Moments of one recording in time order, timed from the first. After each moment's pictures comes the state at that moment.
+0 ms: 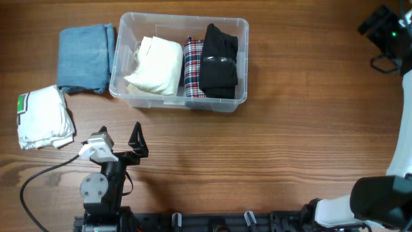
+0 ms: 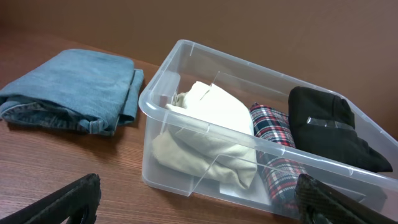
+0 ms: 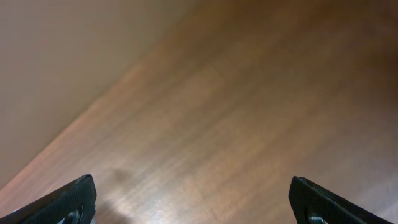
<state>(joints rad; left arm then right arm) 0.02 0.01 0.06 -0.17 0.05 -0.31 -0.33 1.65 1.73 -0.91 0.01 0.45</state>
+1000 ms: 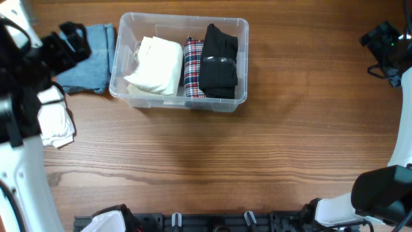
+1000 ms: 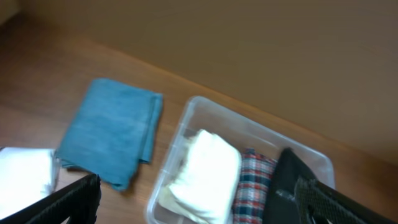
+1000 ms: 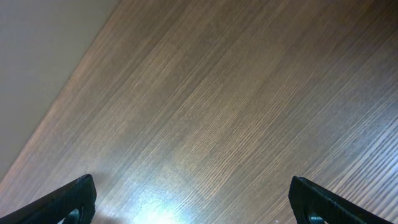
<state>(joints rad) 0.24 1.31 1.71 -0.97 0.20 -0.28 -0.34 1.67 1.69 -1.00 0.08 0.59</state>
